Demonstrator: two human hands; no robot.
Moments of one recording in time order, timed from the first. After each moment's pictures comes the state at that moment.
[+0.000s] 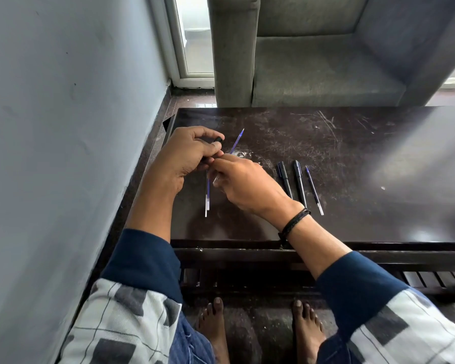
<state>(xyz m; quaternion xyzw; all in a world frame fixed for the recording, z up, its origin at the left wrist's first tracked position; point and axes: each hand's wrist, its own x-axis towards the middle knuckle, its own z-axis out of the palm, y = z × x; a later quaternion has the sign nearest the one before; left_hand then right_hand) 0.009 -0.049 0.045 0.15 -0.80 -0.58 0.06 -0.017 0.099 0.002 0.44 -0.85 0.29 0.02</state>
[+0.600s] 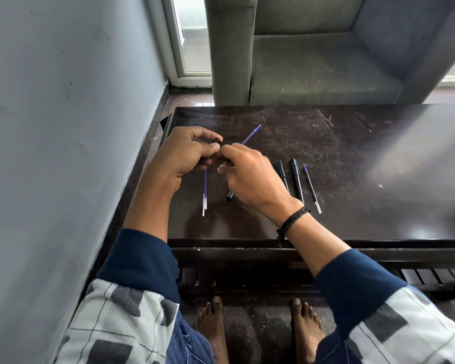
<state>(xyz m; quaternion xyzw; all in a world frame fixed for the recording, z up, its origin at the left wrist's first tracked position) 0.008 -0.050 0.043 0.16 -0.81 -0.56 0.05 -0.022 0.102 0.005 0.35 -0.88 0.31 0.06</state>
